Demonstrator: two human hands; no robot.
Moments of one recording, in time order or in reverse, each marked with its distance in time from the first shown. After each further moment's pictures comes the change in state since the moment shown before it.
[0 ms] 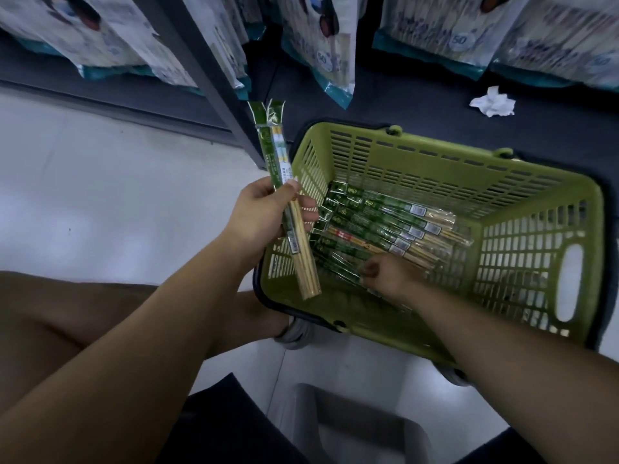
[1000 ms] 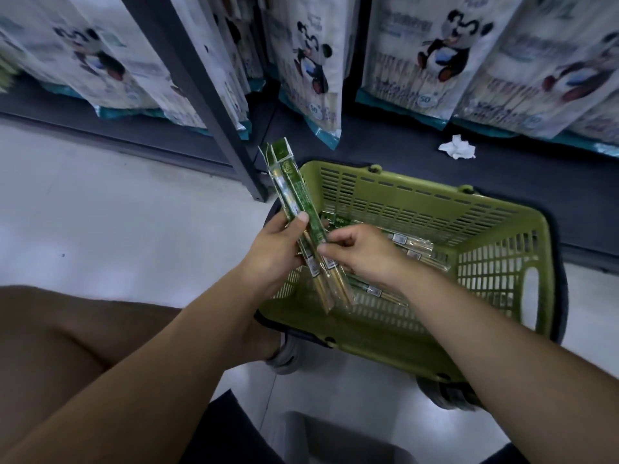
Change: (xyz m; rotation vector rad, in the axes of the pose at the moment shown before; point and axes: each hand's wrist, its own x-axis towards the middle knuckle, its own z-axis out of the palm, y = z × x) left_hand -0.018 -0.010 0.022 -0.154 -0.121 0.006; right_hand -0.079 -0.117 -0.088 0.393 0.082 -0.358
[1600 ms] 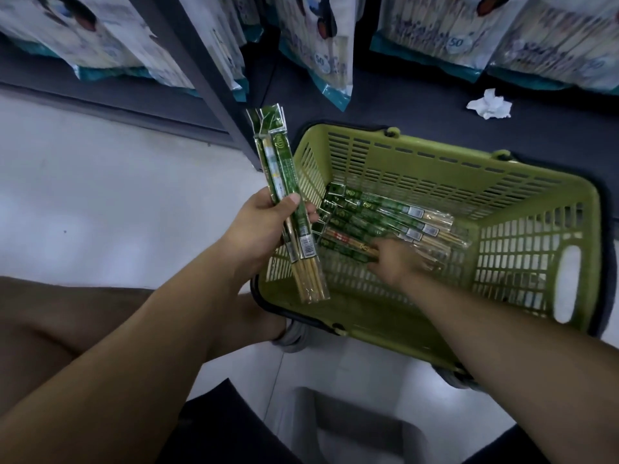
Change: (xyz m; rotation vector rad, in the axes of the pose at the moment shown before) left_hand 0.014 0.003 -0.024 0.143 0.063 -0.014; right_hand 0.033 0.143 0.020 -0.726 0.058 0.259
